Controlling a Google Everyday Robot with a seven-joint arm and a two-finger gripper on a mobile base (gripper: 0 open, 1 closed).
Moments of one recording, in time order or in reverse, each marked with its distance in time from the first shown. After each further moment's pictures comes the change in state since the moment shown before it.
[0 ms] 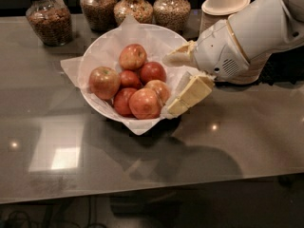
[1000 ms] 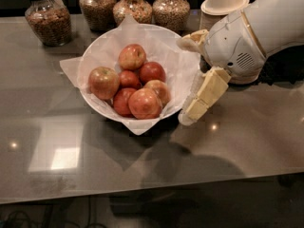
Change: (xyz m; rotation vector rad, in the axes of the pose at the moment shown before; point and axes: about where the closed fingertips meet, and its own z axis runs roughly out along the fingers) arm -0.003 0.005 -0.024 0.032 0.015 -0.008
